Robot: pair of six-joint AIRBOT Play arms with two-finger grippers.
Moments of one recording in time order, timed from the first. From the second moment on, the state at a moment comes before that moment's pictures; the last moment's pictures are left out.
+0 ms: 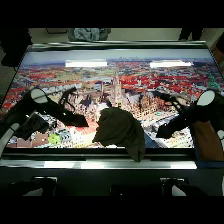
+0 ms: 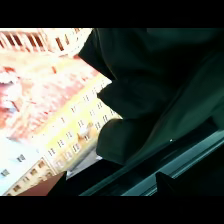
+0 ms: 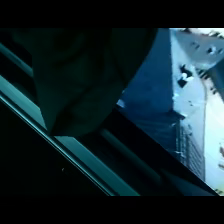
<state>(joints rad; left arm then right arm) -0.24 -1.33 1.11 0.99 -1.37 -1.34 -0.12 -1.19 1.03 -1.17 1.60 0.84</state>
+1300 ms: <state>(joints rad) -0.41 -1.26 0.86 0.86 -1.00 -1.21 0.15 -1.19 0.54 -0.82 1.07 0.91</state>
